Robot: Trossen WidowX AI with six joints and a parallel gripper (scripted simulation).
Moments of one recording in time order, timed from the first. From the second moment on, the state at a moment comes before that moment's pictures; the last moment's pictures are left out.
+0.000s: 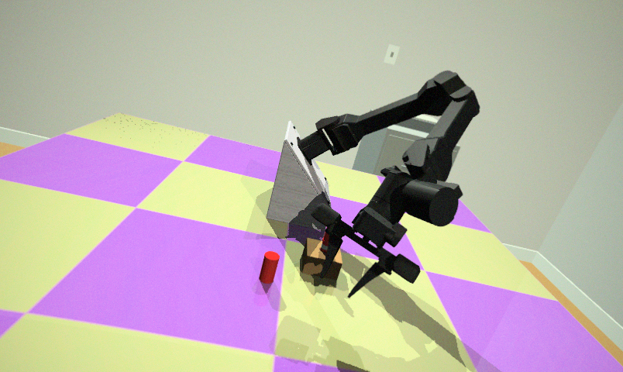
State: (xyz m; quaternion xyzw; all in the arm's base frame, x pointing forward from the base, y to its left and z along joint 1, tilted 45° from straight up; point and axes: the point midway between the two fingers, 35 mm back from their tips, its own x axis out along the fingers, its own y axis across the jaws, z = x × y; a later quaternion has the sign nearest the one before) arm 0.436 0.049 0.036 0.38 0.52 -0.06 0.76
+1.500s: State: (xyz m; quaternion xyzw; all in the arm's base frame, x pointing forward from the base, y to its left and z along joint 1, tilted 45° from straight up) arm 0.363 -0.022 -0.055 0.68 0.62 -0.25 0.30
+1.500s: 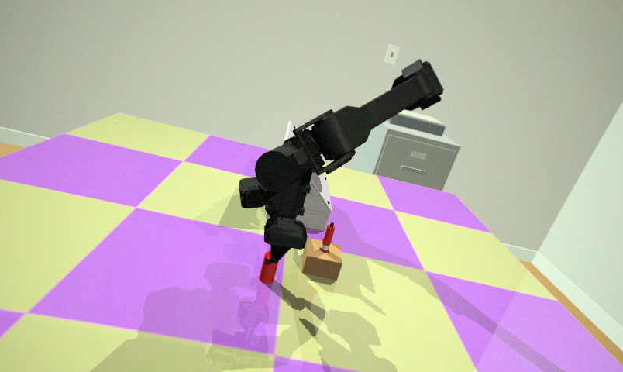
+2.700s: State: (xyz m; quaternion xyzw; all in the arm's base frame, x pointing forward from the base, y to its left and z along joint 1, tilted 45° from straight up) arm 0.365 0.007 -0.085 0.68 0.62 -0.25 0.30
